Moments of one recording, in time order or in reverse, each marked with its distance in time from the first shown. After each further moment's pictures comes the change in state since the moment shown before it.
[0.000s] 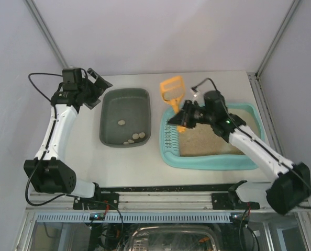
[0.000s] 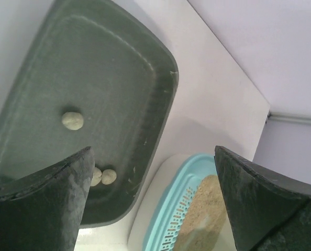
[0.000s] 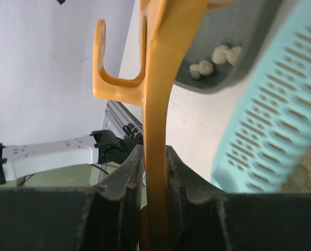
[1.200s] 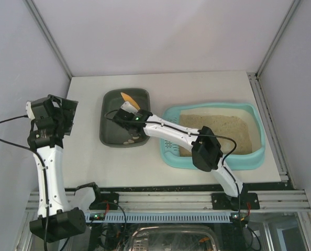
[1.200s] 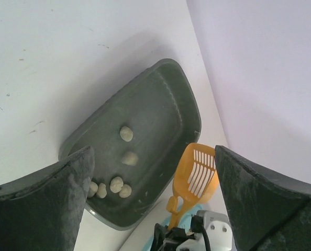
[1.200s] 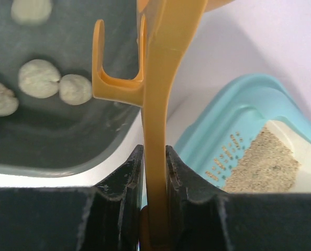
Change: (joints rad) left arm 0.301 -0.471 -0.281 -0.139 -0.178 -0.207; right arm 0.625 1.094 1.210 -0.863 1.268 -0.634
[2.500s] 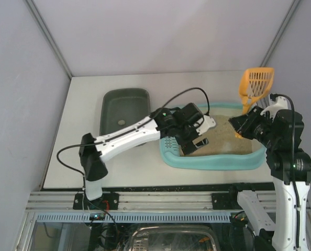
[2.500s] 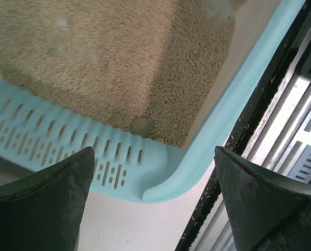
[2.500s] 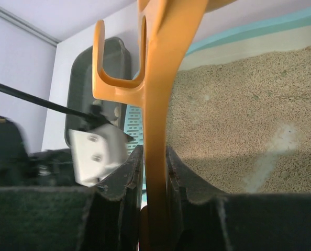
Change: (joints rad) left arm -1.370 0.861 0.690 -0.189 0.076 1.098; right arm -1.071 -1.477 -0.834 0.098 -0.962 0.296
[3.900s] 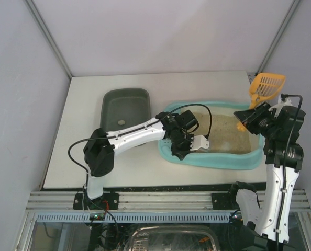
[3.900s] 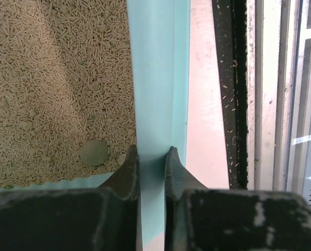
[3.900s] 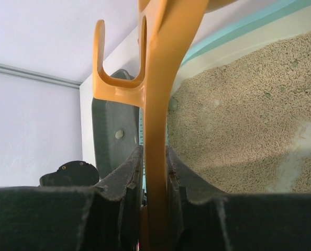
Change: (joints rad) left arm 0.051 0.098 -0.189 0.016 0.363 0.510; right arm -0.288 0.010 -0.149 0.159 -0.187 0.185
